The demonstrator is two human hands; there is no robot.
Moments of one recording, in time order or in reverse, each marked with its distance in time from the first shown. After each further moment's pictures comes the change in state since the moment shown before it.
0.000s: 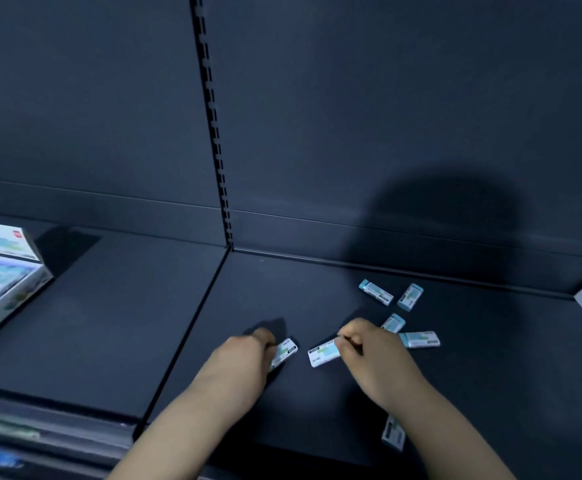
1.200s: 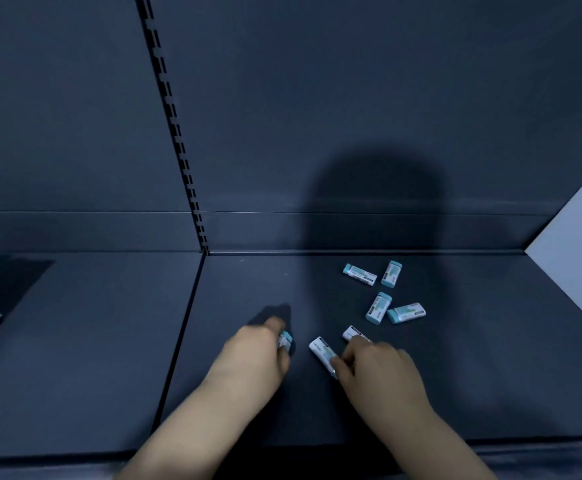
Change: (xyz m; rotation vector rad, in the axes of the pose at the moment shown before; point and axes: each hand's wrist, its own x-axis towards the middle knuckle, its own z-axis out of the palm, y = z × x) left_hand 0.017 0.006 0.000 0.094 0.016 0.169; right_hand -0.039 -0.023 0.022 -0.357 0.101 0.165
